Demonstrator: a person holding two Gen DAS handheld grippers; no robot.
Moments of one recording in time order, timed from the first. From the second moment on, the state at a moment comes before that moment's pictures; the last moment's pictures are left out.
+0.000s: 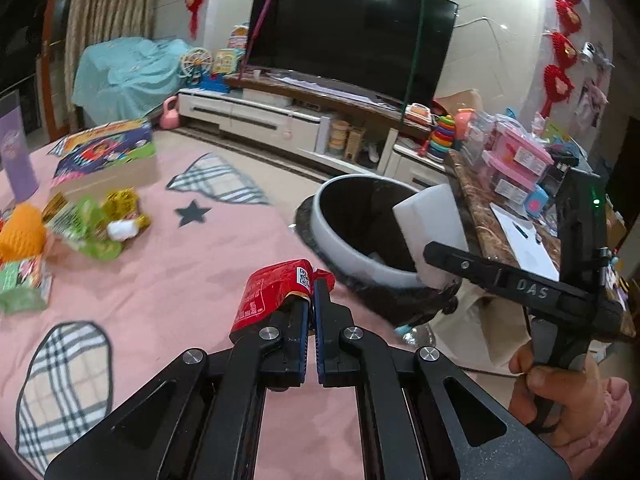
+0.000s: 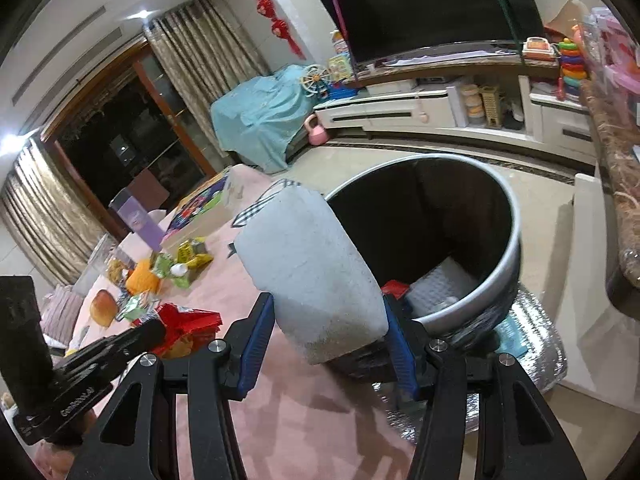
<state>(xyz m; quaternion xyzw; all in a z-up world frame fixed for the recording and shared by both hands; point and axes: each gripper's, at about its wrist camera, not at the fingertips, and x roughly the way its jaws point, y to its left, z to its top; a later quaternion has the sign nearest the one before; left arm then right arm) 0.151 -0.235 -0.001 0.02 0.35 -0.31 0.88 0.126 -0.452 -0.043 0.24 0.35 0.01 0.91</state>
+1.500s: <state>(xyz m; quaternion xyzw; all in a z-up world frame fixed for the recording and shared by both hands) 0.184 -0.313 -0.011 0.05 0.37 -0.34 0.86 0.157 -0.523 -0.049 0.24 0.37 -0.04 0.90</state>
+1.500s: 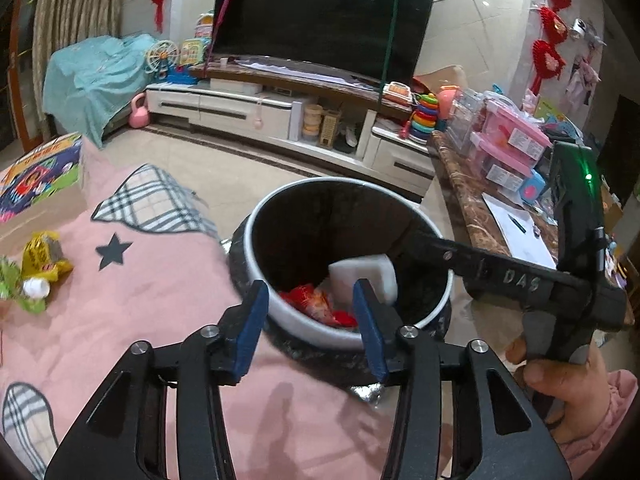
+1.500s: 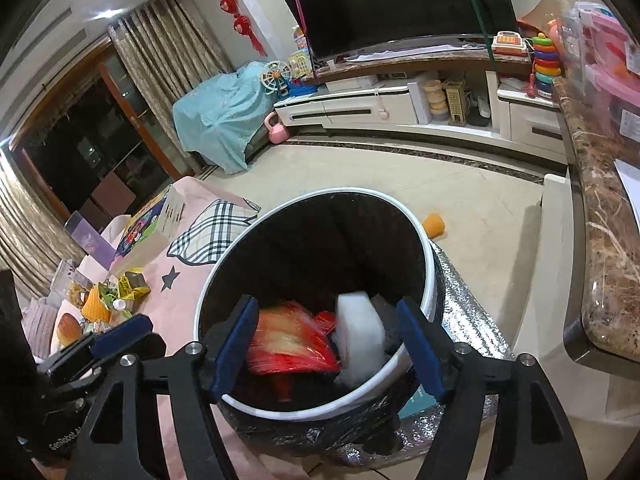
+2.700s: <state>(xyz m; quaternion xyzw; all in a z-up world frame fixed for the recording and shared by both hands) 0.164 -0.088 -0.054 -0.08 0.41 -0.15 0.90 0.161 -0.355 -0.057 0.23 0.39 0.11 0.89</state>
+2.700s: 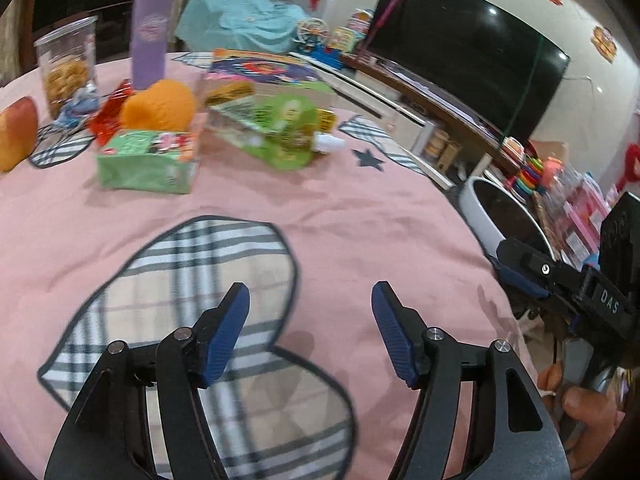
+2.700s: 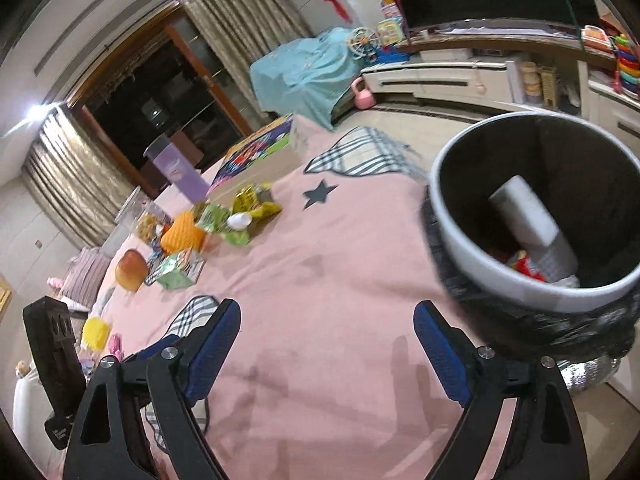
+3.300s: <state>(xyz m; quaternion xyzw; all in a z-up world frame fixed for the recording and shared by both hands) 0.191 -0.038 -0.059 -0.09 0.41 -0.09 0.90 0.195 -0.310 -0.062 0.22 0.40 0.14 0.88</state>
